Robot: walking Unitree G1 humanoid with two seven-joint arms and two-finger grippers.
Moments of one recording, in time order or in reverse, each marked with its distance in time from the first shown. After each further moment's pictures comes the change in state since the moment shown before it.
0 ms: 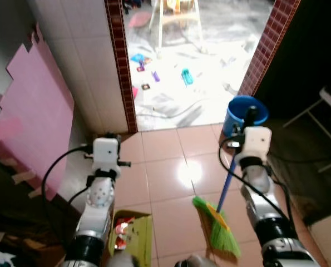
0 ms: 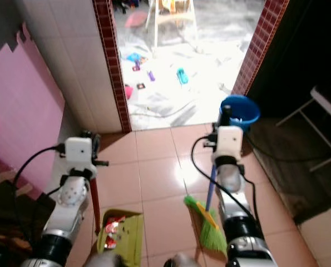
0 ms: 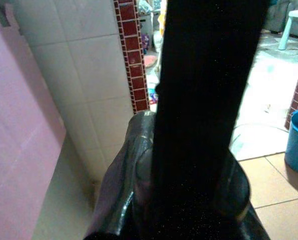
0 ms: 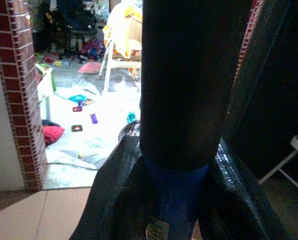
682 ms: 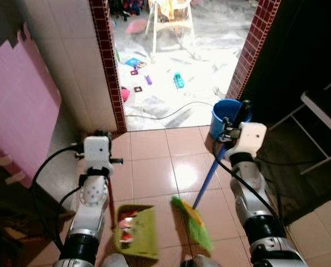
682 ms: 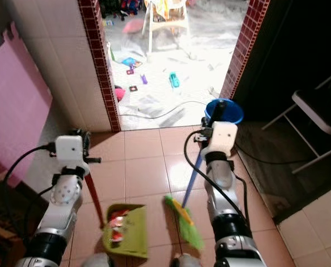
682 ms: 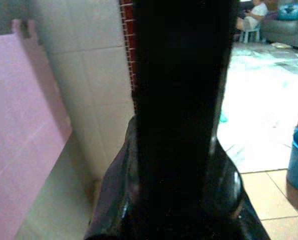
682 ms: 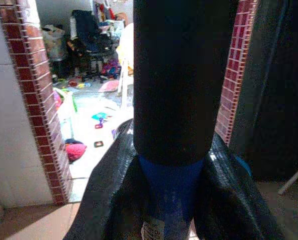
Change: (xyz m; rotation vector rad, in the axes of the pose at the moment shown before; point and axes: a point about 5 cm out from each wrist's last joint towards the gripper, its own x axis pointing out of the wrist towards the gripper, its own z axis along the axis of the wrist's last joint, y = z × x) left arm 0.004 0.019 0.004 -0.007 -0.021 0.103; right arm 0.006 0.025 0.015 0.168 -0.035 0.066
